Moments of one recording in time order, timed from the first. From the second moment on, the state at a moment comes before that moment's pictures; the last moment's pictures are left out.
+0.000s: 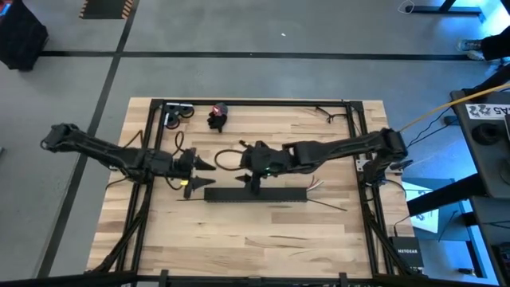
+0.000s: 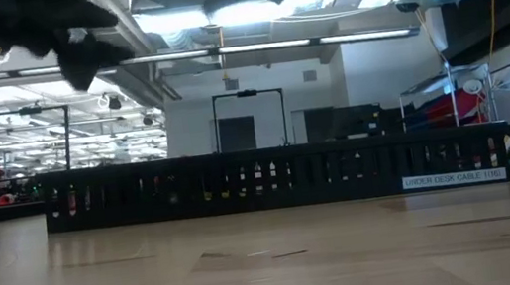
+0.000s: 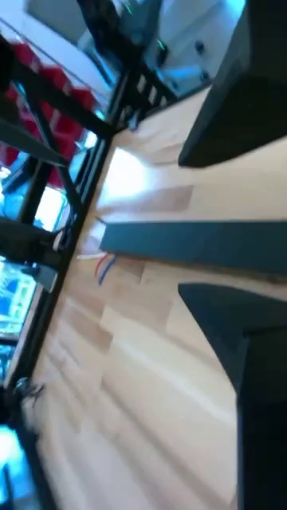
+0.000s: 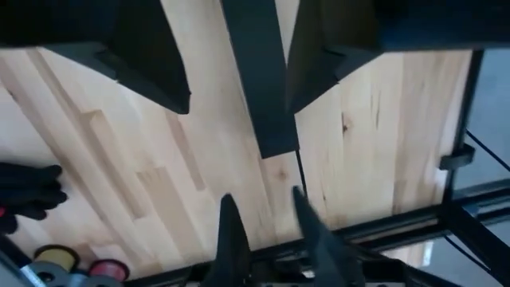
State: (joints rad) left arm -0.22 0.79 0.35 0.18 -0.23 -0.39; right arm 0.14 1.79 1.58 -0.49 0.15 0.34
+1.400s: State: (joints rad) left arm 0.06 0.73 0.48 0.10 0.06 -0.20; right arm 0.14 0.23 0.23 -0.05 0.16 0.17
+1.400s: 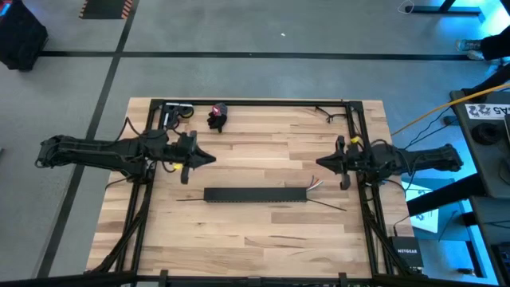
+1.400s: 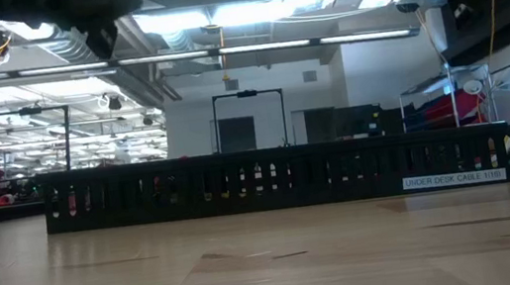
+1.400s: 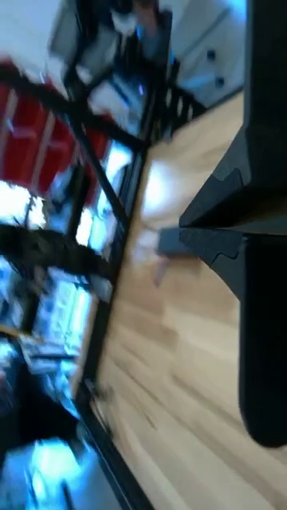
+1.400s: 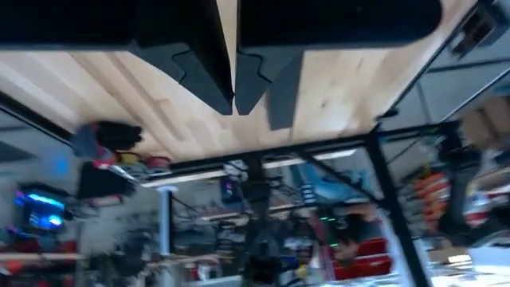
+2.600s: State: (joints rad) left arm 0.07 0.29 0.01 0.41 0.05 -0.28; right arm 0.14 0.03 0.01 0.03 0.14 0.10
